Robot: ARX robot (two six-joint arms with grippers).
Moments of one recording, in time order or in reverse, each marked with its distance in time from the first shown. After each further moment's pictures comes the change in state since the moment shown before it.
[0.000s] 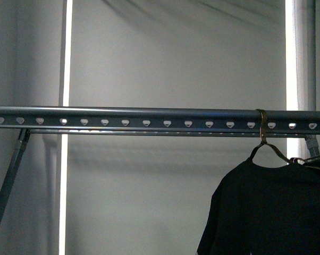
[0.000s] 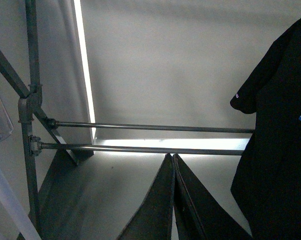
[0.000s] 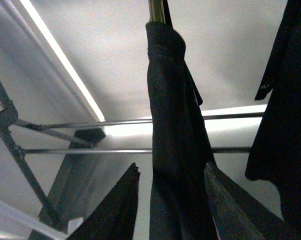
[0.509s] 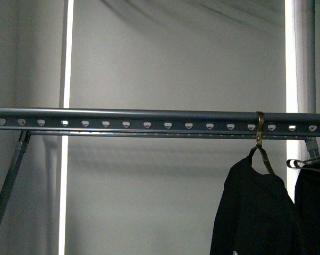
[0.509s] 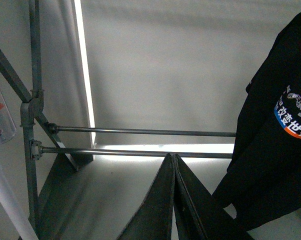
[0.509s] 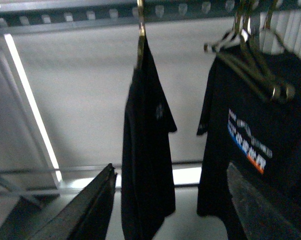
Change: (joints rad) left arm 0.000 -0.214 -0.044 -0.145 -0.001 0.003; right arm -0.024 -1.206 -0.672 -0.212 0.200 -0.045
